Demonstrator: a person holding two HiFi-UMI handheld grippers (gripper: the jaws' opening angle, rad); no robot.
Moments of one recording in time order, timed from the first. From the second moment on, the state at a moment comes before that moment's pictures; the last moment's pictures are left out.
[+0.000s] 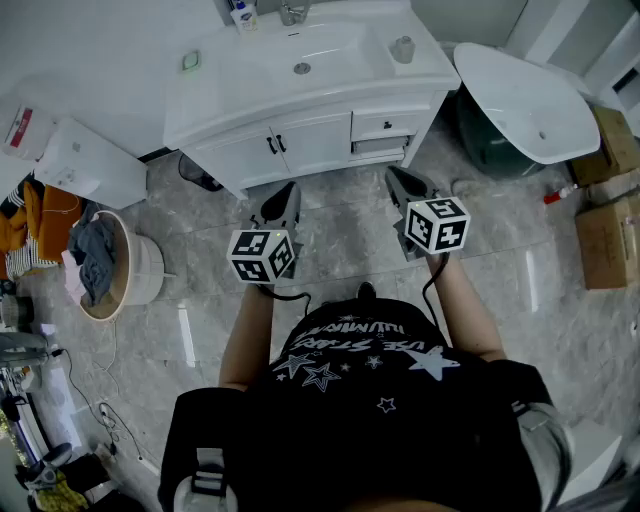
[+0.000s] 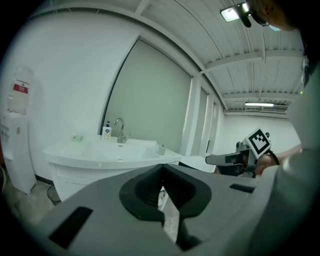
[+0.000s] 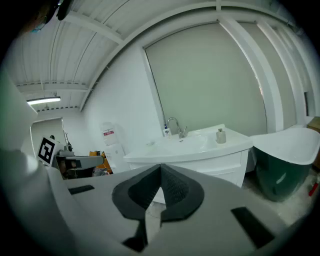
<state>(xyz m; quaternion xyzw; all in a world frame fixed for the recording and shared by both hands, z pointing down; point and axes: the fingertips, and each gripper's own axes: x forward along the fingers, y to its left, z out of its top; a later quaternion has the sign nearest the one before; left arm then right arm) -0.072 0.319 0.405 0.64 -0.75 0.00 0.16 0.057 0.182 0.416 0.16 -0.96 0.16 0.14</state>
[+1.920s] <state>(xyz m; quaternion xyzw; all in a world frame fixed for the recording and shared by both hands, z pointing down) -0.094 0.108 0.440 0.68 -0.72 0.02 0.17 0.070 -0.004 0.457 0.23 -0.95 0.19 0.12</state>
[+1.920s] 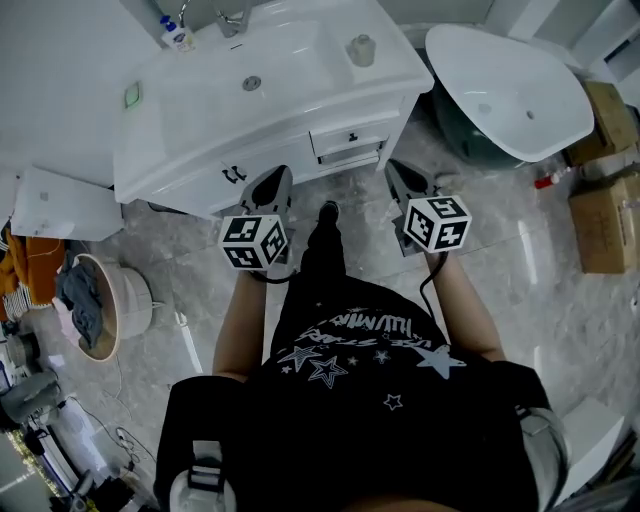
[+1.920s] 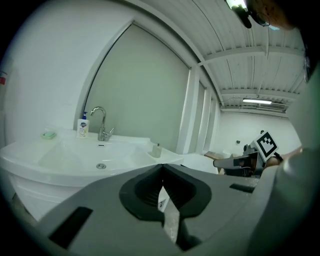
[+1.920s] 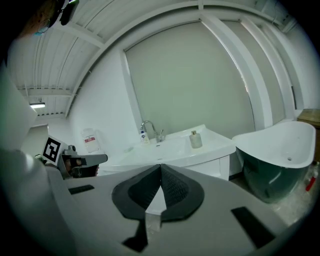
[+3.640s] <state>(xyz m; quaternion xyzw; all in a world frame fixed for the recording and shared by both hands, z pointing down) -0.164 -0.281 0.515 0.85 -0.48 0.11 0.20 -0.032 -0.316 0.481 0.43 -0.86 0.23 0.13</state>
